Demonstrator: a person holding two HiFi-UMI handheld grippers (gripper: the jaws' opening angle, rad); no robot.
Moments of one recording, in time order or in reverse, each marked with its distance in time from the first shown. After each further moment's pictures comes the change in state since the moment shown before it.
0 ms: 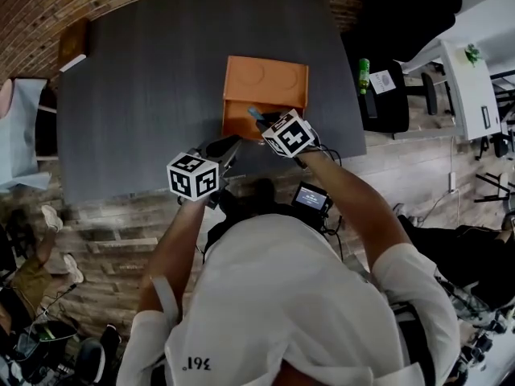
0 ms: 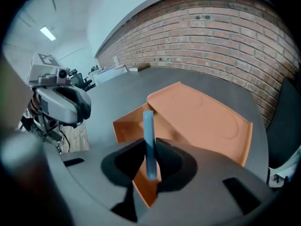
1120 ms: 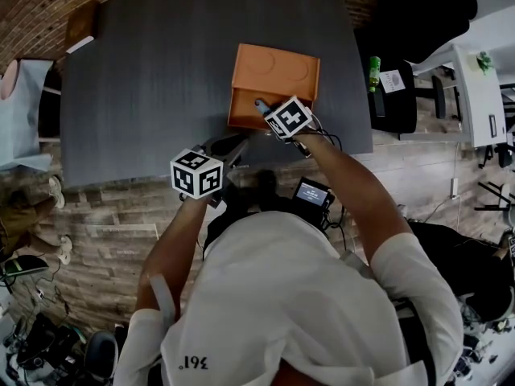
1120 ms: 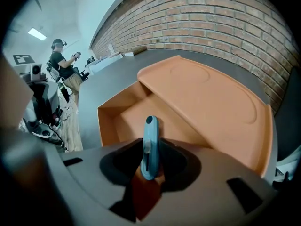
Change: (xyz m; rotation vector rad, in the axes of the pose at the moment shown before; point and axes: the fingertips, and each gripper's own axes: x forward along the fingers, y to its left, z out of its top) left arm -0.013 -0.010 -0.022 -0.033 0.025 0.005; right arm 0.040 -0.012 -0.032 0.043 0.172 0.018
